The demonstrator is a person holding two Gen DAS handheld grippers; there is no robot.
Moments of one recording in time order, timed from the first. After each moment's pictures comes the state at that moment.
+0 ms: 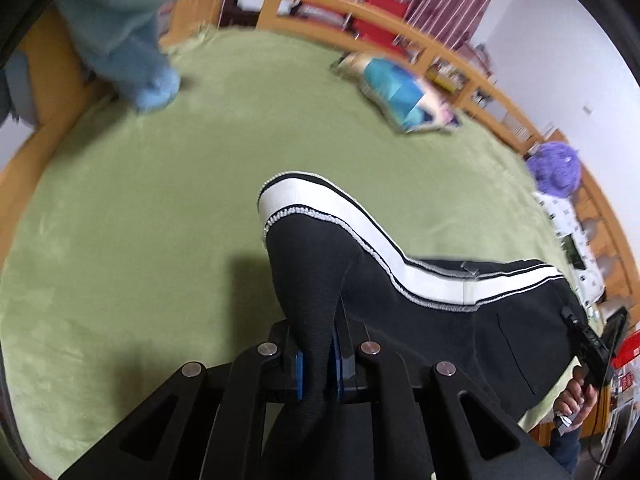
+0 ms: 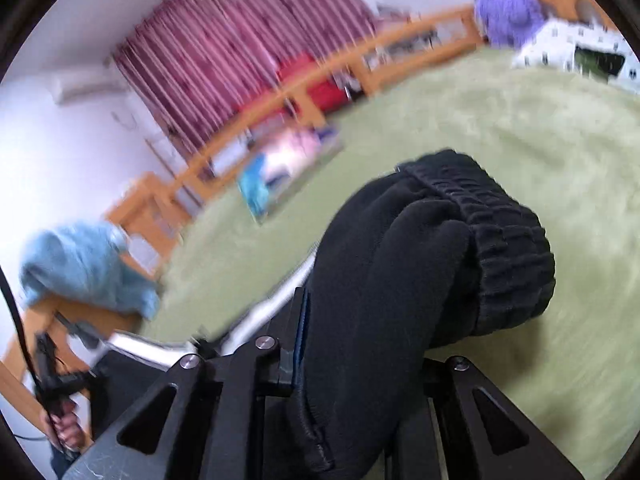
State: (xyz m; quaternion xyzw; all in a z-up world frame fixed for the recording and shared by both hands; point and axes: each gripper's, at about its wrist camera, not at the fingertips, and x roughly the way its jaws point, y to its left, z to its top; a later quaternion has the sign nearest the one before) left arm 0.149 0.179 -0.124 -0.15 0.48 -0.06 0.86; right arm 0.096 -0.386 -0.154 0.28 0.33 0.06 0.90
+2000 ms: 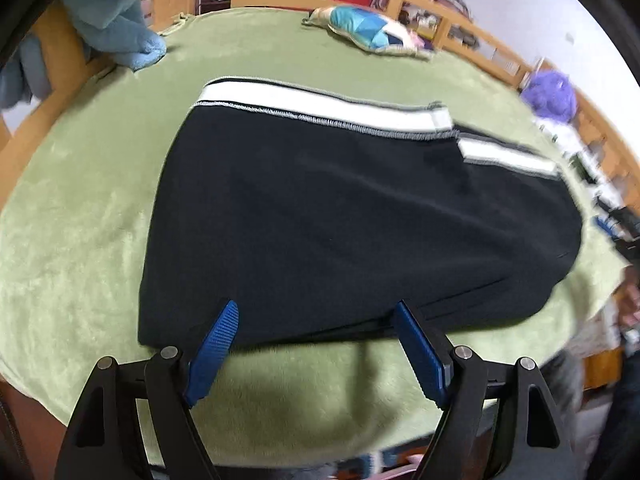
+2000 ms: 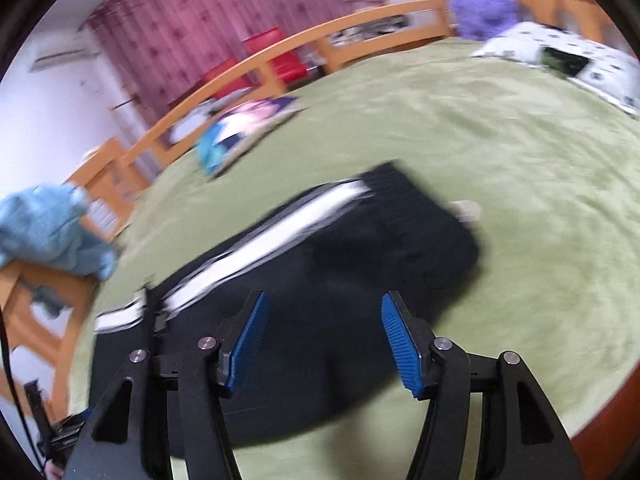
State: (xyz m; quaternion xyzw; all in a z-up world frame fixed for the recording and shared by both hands) left arm 0.016 0.117 -0.177 -0.08 0.48 -0.07 0.87; right arm 0.044 -0.390 -0.133 0.23 0.37 0.02 0.90
